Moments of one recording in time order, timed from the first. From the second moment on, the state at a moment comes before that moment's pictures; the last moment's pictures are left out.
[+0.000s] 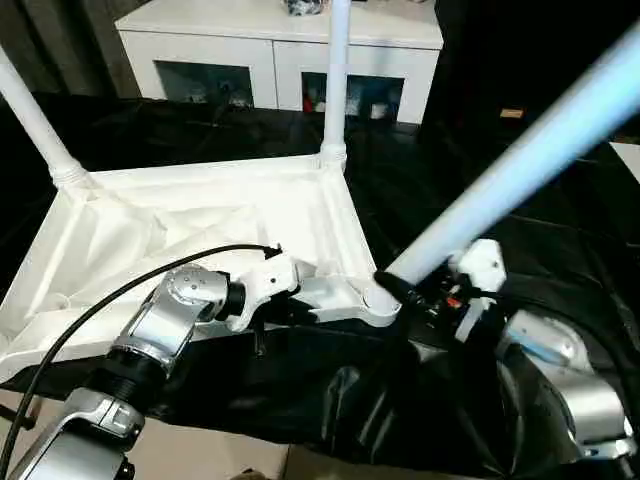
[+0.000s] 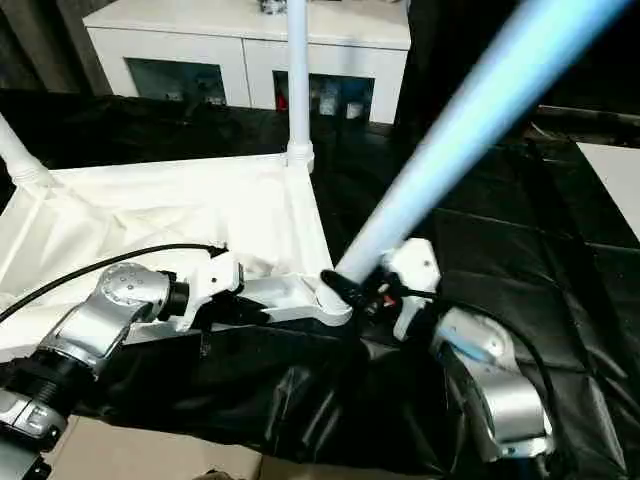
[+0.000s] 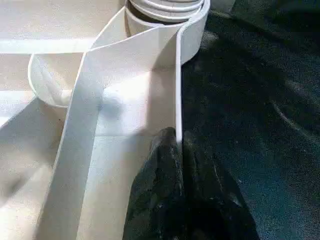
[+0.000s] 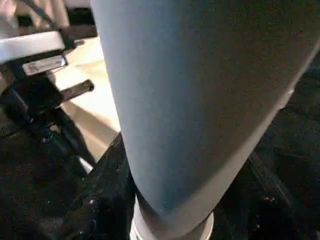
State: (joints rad) left arm -0.53 0.42 -0.33 0.48 0.02 0.09 -1.15; right arm -0.14 -0.39 0.11 -0.08 0.26 0.22 0.72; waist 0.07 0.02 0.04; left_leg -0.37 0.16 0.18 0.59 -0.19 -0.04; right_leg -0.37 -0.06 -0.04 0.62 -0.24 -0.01
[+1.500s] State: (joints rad) left arm -0.51 0.44 -0.33 0.47 0.03 0.12 -1.15; right arm -0.51 -0.40 0.24 0.28 0.21 0.32 1.01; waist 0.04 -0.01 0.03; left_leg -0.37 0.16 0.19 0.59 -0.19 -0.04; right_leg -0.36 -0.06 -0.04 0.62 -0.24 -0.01
